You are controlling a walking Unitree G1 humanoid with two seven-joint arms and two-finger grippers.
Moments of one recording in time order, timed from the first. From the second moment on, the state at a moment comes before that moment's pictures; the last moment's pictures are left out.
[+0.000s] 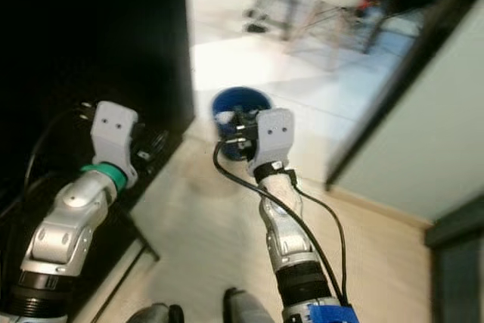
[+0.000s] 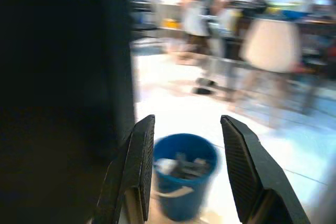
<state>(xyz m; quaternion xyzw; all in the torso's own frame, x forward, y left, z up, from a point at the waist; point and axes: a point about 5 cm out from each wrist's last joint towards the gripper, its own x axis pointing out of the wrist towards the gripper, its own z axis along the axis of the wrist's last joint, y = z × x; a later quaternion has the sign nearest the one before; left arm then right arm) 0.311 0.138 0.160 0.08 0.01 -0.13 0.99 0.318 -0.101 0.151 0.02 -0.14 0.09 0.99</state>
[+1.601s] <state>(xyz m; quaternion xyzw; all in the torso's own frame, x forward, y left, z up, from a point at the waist) 0.299 0.153 0.111 0.08 0.08 -0.11 0.99 0.303 -0.095 0.088 0.00 -0.03 0.13 0.99</state>
